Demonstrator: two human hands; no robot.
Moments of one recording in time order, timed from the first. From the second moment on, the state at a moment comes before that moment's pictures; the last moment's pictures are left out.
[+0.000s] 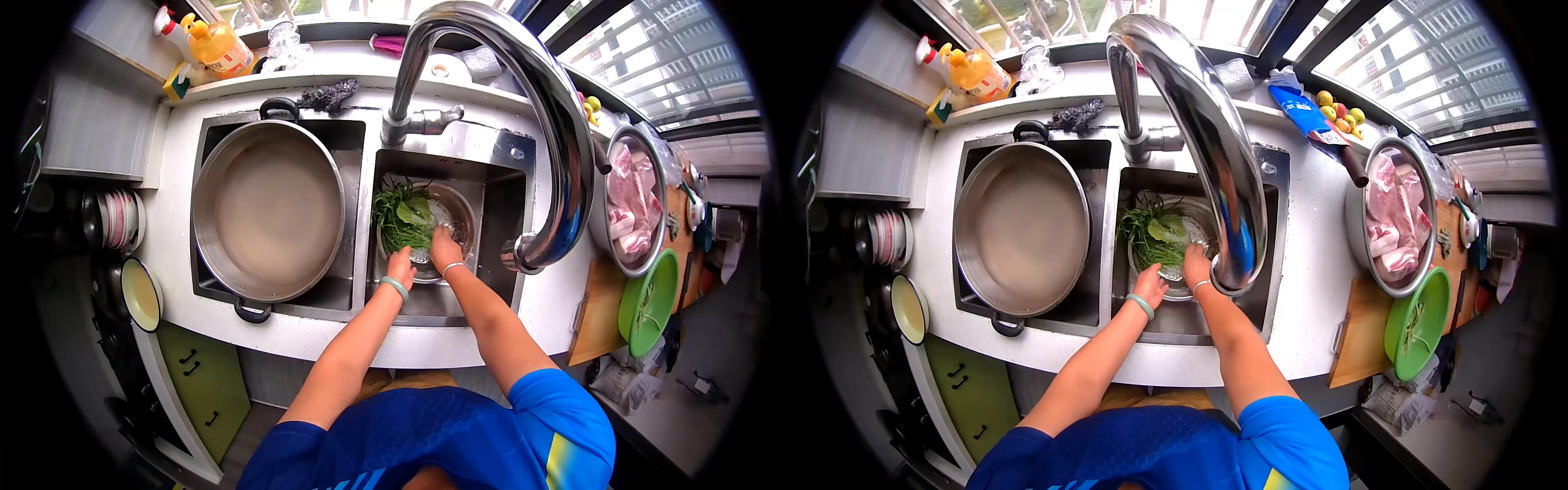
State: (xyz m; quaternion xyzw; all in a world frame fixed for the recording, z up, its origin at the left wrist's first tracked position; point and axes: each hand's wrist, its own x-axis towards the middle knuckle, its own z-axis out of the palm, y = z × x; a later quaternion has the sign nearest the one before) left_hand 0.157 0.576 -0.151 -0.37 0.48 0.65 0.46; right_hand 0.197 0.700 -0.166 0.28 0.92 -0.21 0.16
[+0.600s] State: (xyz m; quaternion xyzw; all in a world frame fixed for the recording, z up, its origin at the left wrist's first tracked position) left_hand 0.161 0.609 -0.196 -0.46 0.30 0.69 0.47; right_hand 0.176 0.670 -0.193 0.42 0.68 -0.58 0.17
